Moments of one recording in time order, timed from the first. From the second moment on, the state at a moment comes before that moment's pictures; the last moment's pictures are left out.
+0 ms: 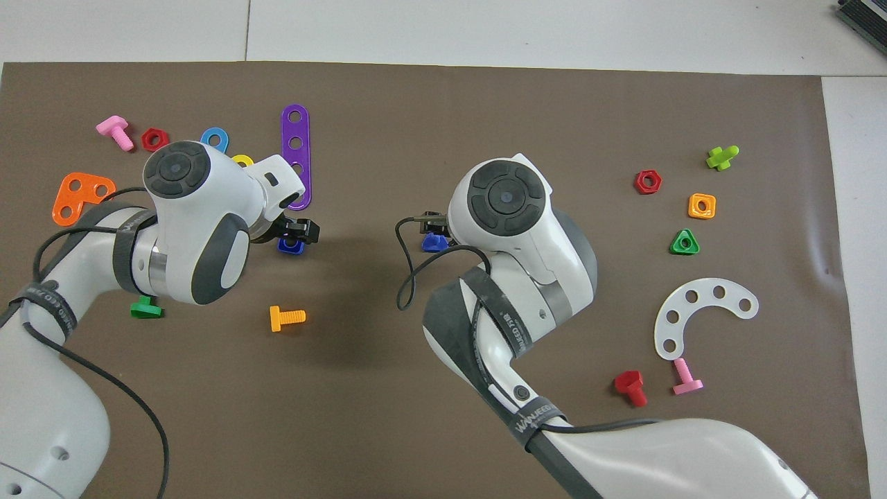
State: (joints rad) left arm -0.17 0.32 -0.13 -1.93 0.00 2.25 -0.10; right arm 0.56 0.42 -0.01 -1.62 -0.04 2.14 0.64
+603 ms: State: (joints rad) left arm -0.03 0.16 -0.12 -1.89 0.00 2.09 -0.05; right arm 0.62 0.56 -0.01 -1.59 -0.04 2.30 0.64
